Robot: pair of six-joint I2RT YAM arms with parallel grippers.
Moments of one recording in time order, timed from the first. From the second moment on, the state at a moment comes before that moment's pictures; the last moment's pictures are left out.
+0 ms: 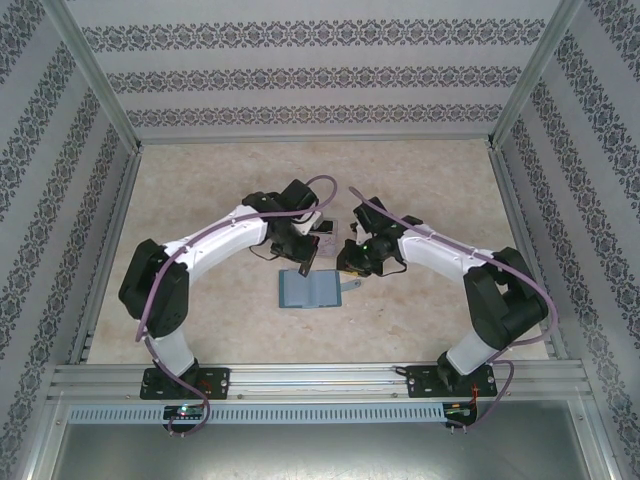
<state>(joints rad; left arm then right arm) -0.64 1.77 1.42 -0.92 0.21 -0.25 0.53 1.60 0.99 -0.59 -0.42 0.70</state>
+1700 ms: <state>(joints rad) -0.57 2.33 2.35 -1.39 0.03 0.96 0.33 1.41 0.87 -0.67 -0.41 0.65</state>
